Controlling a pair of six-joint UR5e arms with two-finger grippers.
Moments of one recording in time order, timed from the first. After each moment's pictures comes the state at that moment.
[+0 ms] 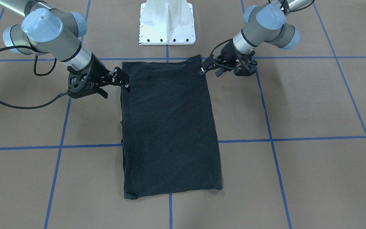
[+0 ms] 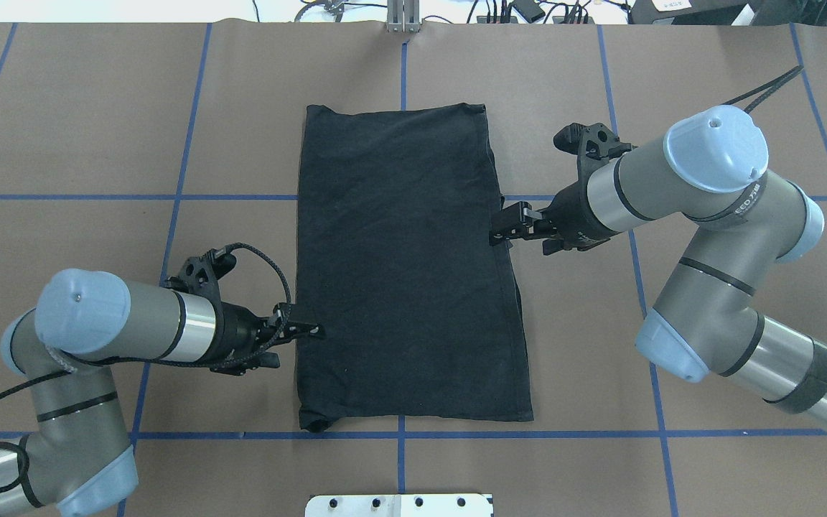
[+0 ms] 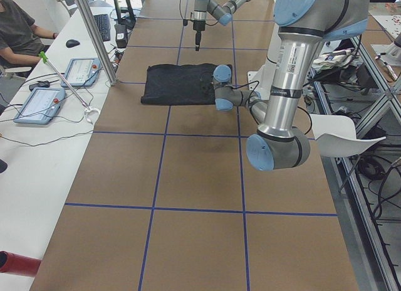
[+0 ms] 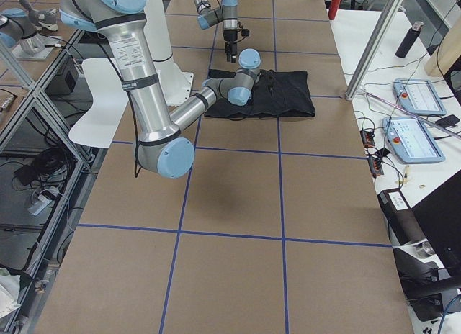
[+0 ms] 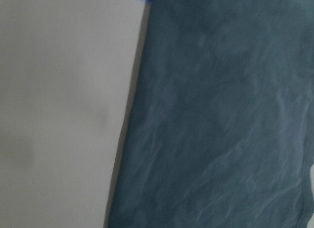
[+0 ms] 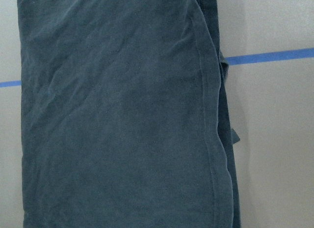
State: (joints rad) left arm -0.40 -1.82 -1.80 -2.43 -1.91 -1.84; right arm 0.70 -1.21 1.79 -1.03 2.13 1.29
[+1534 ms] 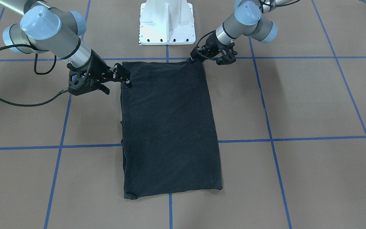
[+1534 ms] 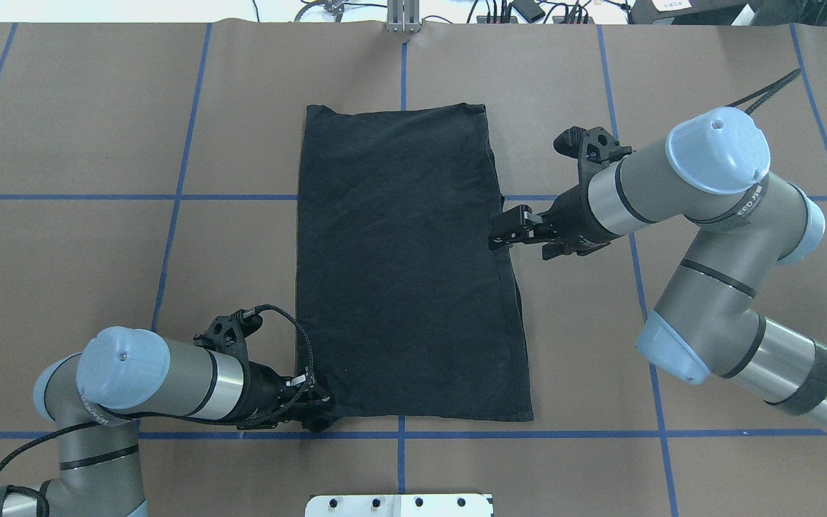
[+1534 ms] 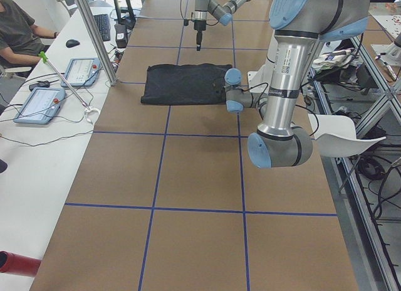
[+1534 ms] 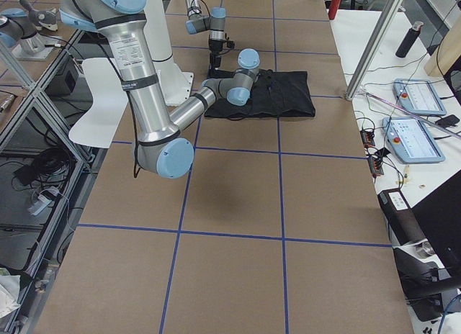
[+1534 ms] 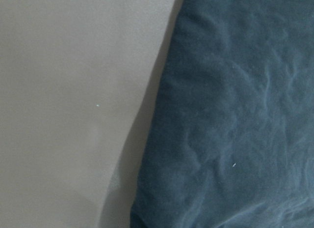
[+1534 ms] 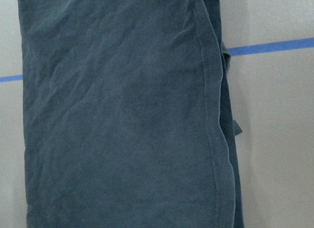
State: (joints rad) left arm -0.30 -1.83 -1.77 -2.42 -1.90 -1.88; right arm 0.70 -1.21 1.79 -1.03 2.15 1.30
